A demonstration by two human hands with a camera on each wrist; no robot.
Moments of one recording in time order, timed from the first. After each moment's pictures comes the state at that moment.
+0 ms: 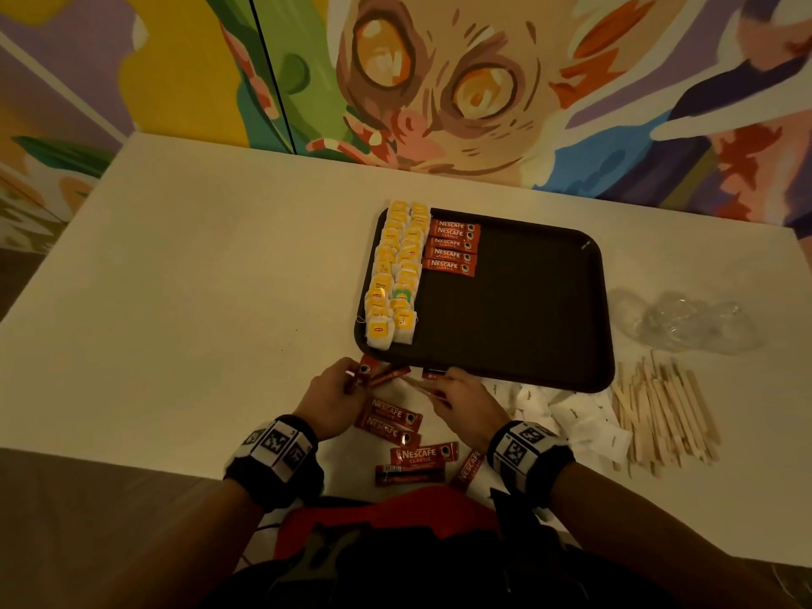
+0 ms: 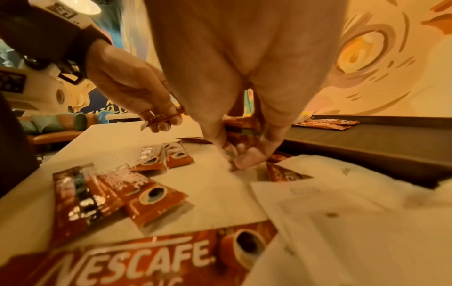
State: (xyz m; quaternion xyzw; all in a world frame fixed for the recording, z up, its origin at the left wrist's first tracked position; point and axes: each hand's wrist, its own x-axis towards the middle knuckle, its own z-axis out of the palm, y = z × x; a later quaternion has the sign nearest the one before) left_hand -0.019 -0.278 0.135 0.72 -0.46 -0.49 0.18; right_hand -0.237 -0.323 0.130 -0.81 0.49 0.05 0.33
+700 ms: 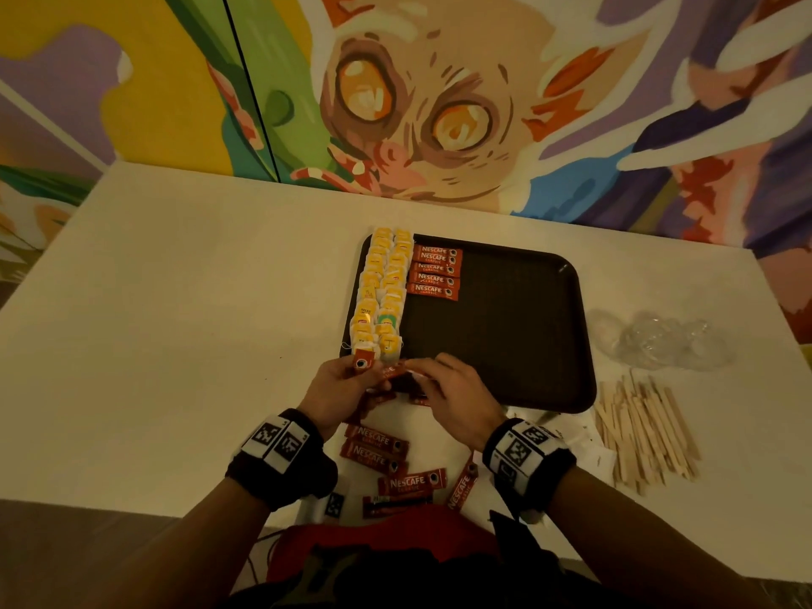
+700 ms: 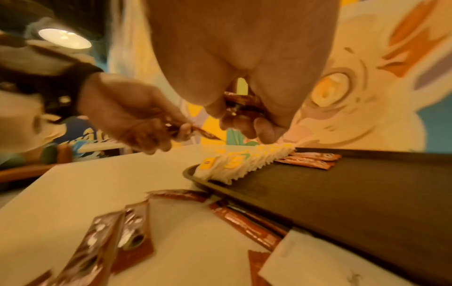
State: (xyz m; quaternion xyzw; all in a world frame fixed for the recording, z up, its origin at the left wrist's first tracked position) left_hand -0.042 -0.316 0.169 0.63 -0.28 -0.62 0.37; right_hand -0.233 -0.350 0.158 -0.81 0.48 -0.11 0.32
